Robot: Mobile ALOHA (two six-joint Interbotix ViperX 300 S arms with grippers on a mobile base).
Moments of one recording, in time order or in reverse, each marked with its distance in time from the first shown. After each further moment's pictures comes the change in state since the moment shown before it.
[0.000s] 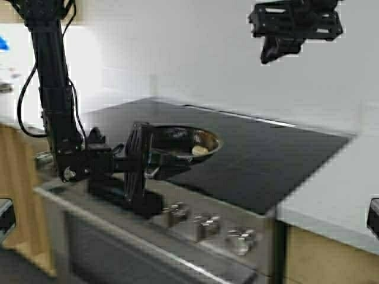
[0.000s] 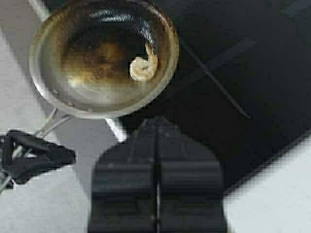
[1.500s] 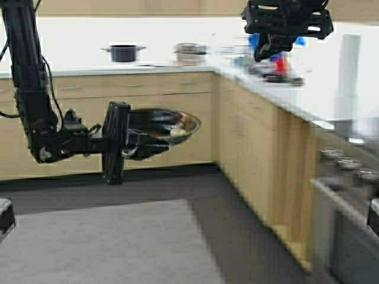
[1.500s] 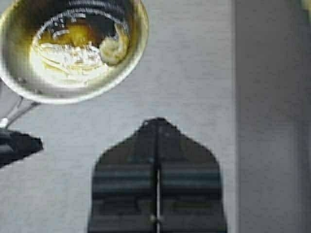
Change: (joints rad) left arm 0.107 -0.126 0.103 0.049 0.000 -0.005; right arm -0.002 0.055 -0.058 0.002 0.026 0.020
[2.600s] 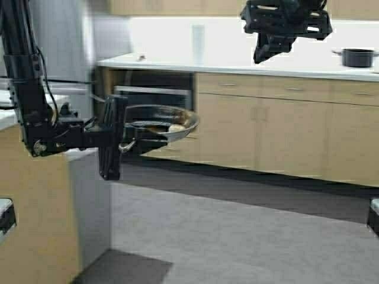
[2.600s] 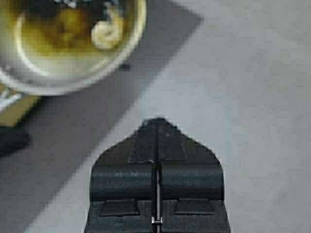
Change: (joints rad) left arm -0.002 -0.064 0.069 0.005 0.000 0.000; right arm -0.003 0.005 -0.015 -0.003 0.048 0.008
